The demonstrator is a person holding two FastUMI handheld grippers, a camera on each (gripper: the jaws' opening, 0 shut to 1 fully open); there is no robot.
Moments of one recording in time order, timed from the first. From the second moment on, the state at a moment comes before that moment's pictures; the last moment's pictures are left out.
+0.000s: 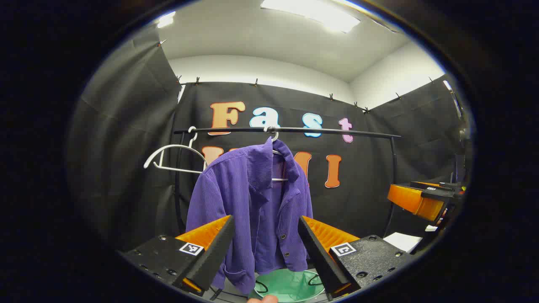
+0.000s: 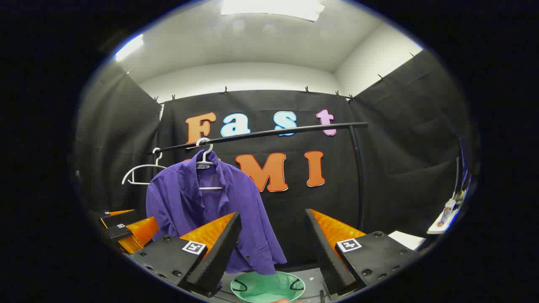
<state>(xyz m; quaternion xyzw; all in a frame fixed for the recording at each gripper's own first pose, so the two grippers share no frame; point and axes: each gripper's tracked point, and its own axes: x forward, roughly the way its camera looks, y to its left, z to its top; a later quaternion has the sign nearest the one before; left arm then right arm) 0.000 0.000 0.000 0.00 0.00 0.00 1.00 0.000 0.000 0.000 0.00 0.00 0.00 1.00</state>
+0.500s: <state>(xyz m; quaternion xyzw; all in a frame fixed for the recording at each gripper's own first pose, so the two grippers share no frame) 0.061 0.007 0.009 -0.03 -0.04 0.07 1.00 0.104 -0.019 -0.026 0.02 0.01 0.05 1.00</state>
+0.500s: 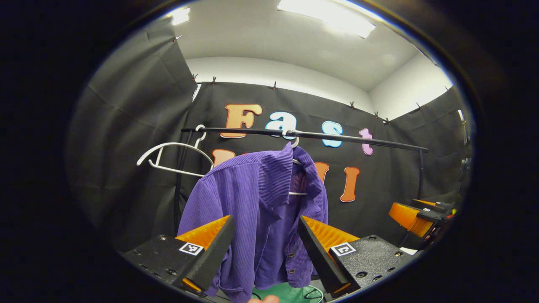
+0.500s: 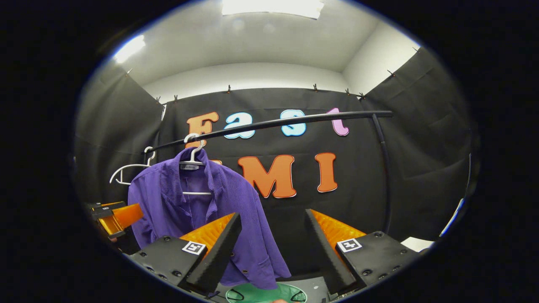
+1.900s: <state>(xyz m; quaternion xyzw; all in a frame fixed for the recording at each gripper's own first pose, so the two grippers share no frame) 0.082 0.035 -0.009 -0.04 -0.03 0.05 1.00 0.201 0.123 -0.076 0.01 0.03 0.15 0.99</state>
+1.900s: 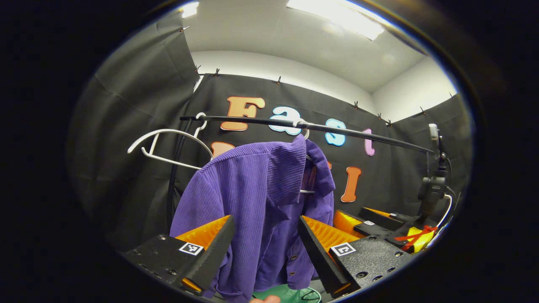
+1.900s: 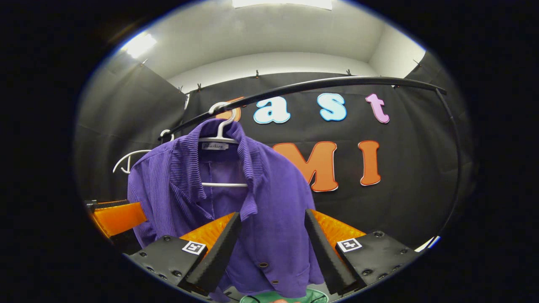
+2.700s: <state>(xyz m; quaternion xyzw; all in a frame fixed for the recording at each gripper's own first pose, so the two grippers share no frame) 0.080 0.049 -0.029 -0.02 -0.02 0.09 1.00 0.339 0.083 -0.135 0.05 0.03 0.04 1.00</state>
